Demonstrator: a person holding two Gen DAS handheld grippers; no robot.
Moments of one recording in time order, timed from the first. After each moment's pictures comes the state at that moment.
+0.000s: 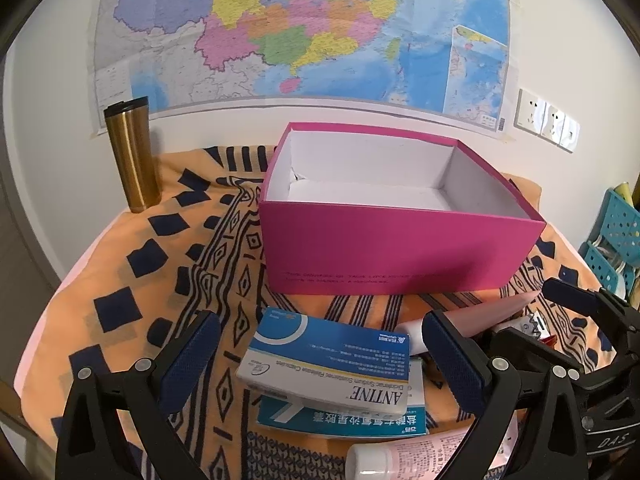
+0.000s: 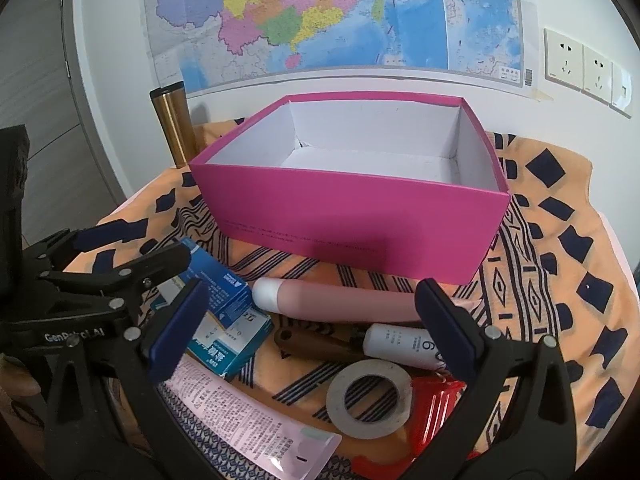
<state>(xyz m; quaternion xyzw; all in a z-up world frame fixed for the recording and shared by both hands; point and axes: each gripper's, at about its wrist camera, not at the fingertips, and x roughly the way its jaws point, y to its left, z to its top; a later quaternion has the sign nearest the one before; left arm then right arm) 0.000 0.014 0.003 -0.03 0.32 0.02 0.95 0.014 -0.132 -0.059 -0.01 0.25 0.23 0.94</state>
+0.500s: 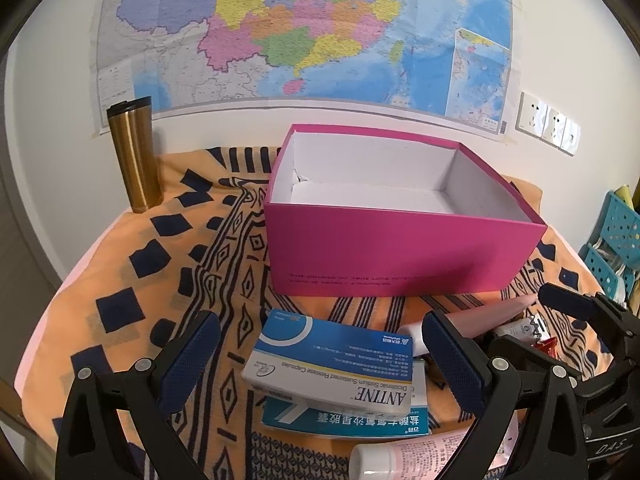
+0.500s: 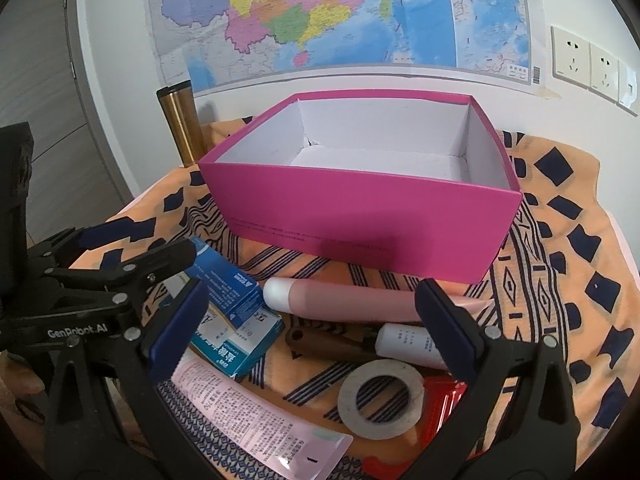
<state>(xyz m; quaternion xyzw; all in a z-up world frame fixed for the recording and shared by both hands) -0.002 0.017 0.003 -0.04 0.32 0.02 0.95 0.014 -0.126 -0.058 -0.01 0.25 0.24 0.94</state>
